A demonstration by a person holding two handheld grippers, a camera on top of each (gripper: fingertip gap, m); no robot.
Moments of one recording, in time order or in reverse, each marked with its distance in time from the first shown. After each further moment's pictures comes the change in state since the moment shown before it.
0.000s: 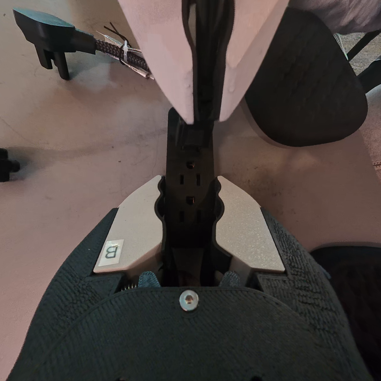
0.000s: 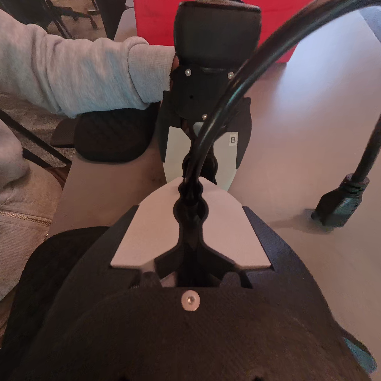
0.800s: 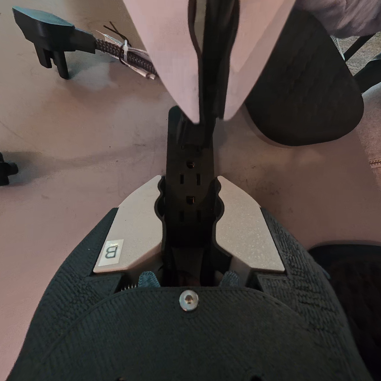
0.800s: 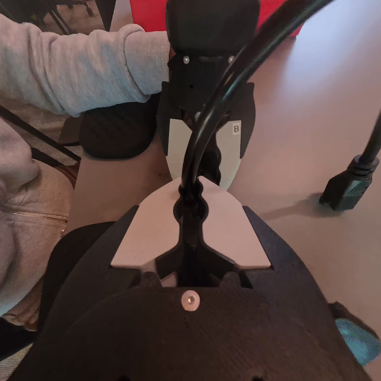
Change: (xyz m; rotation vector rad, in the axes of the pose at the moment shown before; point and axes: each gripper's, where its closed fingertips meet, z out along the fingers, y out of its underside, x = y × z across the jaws) left arm 0.002 0.001 0.000 0.000 0.009 -0.001; right arm -0.004 0.005 -0.004 -0.066 -0.021 0.080
